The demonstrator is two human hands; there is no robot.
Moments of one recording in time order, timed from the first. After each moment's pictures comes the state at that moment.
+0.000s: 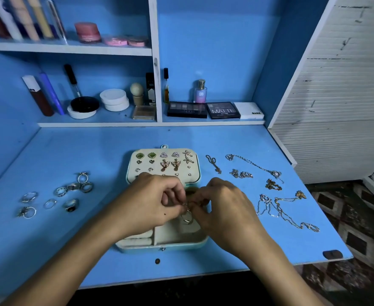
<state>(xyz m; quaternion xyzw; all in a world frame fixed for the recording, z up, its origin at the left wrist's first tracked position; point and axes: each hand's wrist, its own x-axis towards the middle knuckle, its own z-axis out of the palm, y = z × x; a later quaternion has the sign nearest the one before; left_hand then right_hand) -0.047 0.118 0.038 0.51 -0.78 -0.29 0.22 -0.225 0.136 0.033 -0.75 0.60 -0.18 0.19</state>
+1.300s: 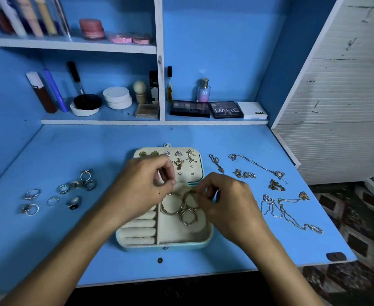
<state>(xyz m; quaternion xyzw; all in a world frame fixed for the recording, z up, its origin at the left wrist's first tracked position) -0.034 0.104 0.036 0.54 -0.76 -0.17 0.32 -0.229 0.121 0.014 -0.70 0.62 -0.27 0.23</state>
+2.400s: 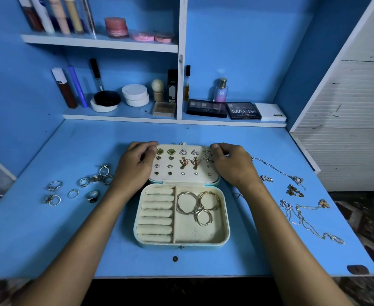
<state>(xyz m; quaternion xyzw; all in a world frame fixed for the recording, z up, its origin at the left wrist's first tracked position) 0.017 0.043 -0.027 0.64 -0.57 -0.24 0.46 -0.211 0.025 0.011 -0.62 0.65 -0.31 0.31</state>
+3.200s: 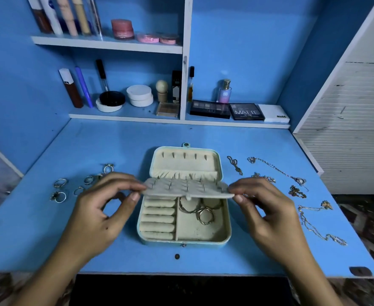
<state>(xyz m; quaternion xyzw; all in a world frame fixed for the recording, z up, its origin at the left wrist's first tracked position) 0.038 0.161 -0.003 0.48 -0.69 -0.17 0.51 -0.257 0.131 -0.004 -0.73 0.41 -0.49 0.22</state>
